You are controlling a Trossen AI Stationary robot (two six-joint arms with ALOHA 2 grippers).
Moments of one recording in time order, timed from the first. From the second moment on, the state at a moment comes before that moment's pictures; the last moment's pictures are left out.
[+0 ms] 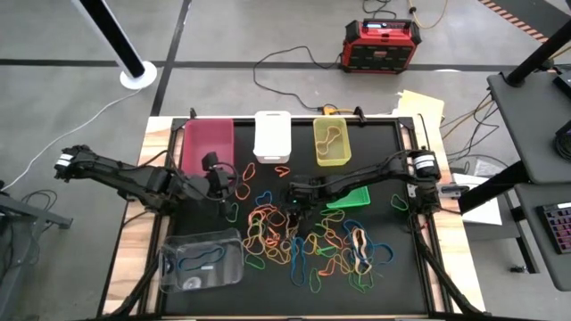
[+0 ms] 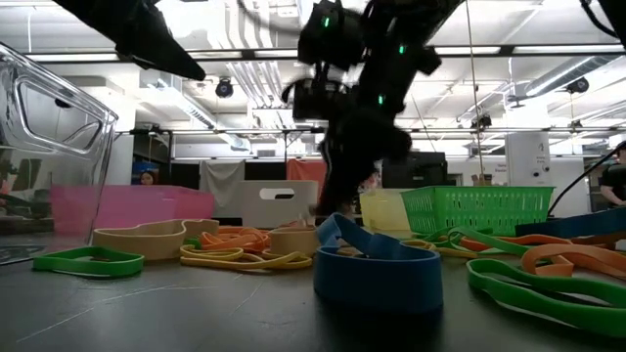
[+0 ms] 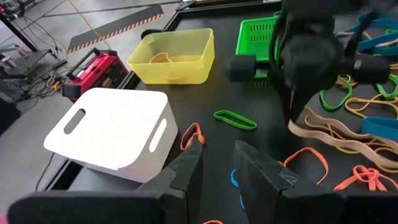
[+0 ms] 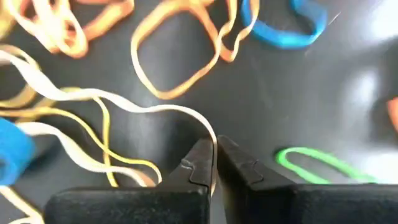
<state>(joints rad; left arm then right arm) -0.23 0.91 0.70 -0.38 -0.59 -0.12 0.04 1.96 1.32 -0.41 0.02 -0.13</state>
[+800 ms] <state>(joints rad) -0.23 0.91 0.70 -0.33 -0.59 -0.14 -0.22 1.57 1.31 -0.47 0.65 -0.29</state>
